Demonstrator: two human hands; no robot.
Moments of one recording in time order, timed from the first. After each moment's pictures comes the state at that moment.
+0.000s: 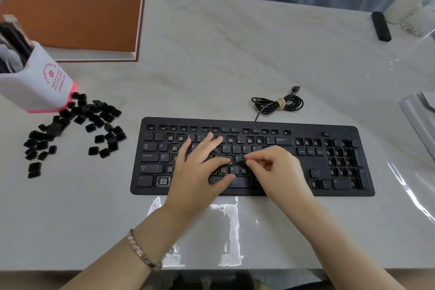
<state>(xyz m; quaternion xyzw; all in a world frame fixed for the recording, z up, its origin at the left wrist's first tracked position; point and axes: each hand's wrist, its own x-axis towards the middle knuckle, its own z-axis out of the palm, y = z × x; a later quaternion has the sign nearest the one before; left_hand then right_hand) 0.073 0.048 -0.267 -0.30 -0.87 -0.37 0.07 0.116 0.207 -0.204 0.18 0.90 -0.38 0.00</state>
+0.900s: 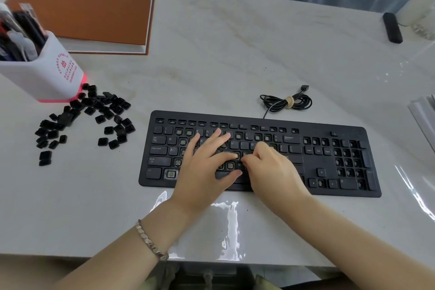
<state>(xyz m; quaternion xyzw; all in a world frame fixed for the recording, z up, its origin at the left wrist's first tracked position) 0.074 0.048 -0.268 -0.29 -0.87 -0.40 0.06 0.115 0.191 -0.208 -0.05 1.00 -0.07 -0.01</state>
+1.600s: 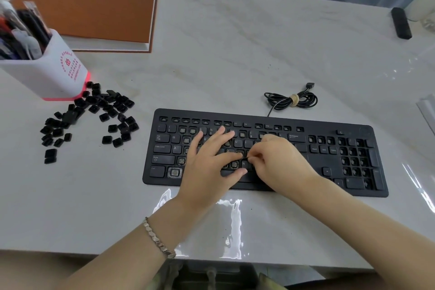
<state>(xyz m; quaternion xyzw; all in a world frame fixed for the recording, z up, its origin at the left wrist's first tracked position) 0.073 0.052 -0.269 -0.29 -0.87 -0.38 0.09 0.094 0.200 -0.190 0.02 0.98 -0.16 0.13</state>
